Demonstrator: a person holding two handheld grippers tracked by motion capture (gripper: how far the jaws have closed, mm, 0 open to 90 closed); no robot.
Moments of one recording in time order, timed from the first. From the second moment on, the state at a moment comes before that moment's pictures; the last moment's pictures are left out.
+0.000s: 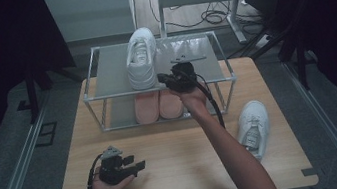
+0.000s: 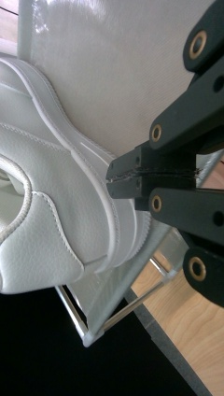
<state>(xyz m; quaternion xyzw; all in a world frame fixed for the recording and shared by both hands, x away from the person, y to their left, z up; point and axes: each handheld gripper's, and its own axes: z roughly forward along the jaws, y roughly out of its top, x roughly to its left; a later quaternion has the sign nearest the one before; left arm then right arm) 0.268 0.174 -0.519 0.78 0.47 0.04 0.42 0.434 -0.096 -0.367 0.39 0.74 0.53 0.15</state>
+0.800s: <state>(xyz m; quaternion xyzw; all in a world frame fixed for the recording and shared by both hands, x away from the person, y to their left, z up) 0.268 0.176 -0.518 0.77 0.47 0.04 0.42 0.394 -0.152 -0.383 0.38 0.73 0.54 0.16</state>
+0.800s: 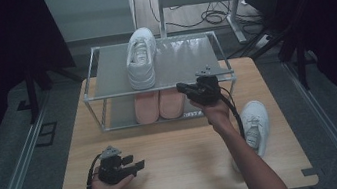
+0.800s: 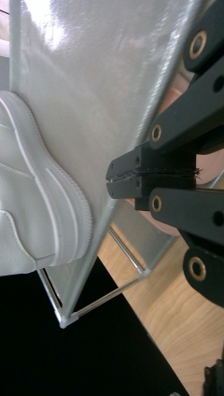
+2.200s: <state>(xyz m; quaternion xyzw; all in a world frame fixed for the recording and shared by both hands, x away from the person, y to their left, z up) 0.269 0.174 -0.521 0.78 0.47 0.04 0.42 0.316 -0.208 -0.435 0.39 0.75 0.50 0.18</state>
